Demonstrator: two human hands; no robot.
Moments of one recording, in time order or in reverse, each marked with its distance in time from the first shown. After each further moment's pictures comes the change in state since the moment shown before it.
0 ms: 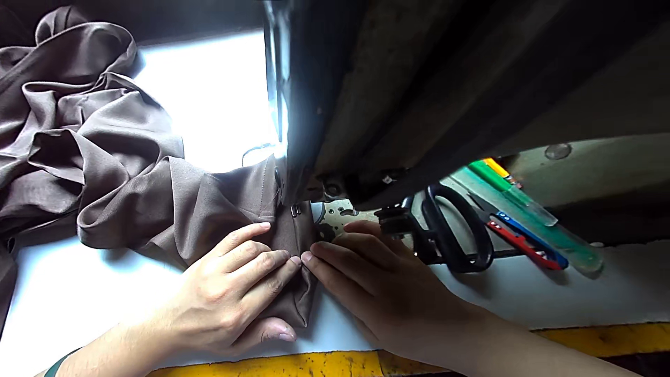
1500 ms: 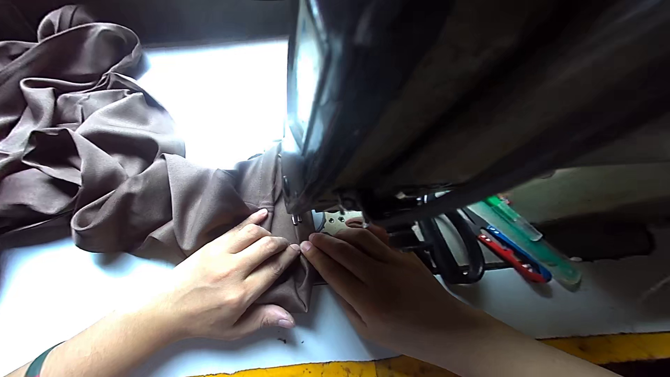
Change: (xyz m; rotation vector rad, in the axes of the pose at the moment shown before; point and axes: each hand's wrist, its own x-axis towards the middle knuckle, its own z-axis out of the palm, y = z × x) left_hand 0.010 -0.017 0.001 -0.004 -0.033 -0.028; right_hand 0.010 0.007 0.000 -0.073 -0.045 0.060
